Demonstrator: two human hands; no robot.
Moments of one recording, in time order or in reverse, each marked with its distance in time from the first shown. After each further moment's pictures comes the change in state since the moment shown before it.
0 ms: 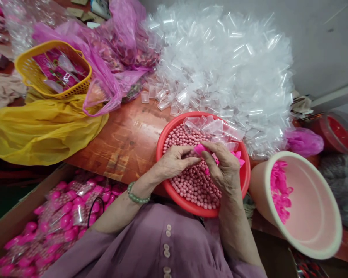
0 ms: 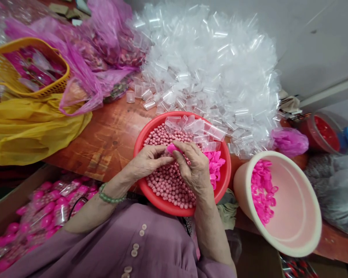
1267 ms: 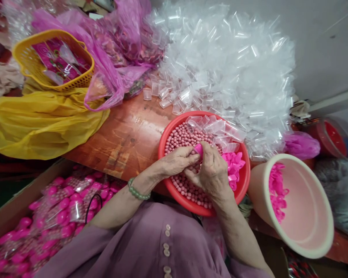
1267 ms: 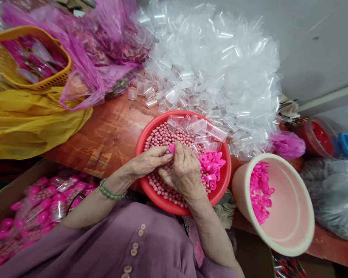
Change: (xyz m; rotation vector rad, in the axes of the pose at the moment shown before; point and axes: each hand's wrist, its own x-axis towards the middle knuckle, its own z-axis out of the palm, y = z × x) left_hand 0.001 -0.006 -0.004 -0.181 -0.107 -0.088; right_hand -0.013 -0.005 0.025 -0.578 -0.071 -0.322
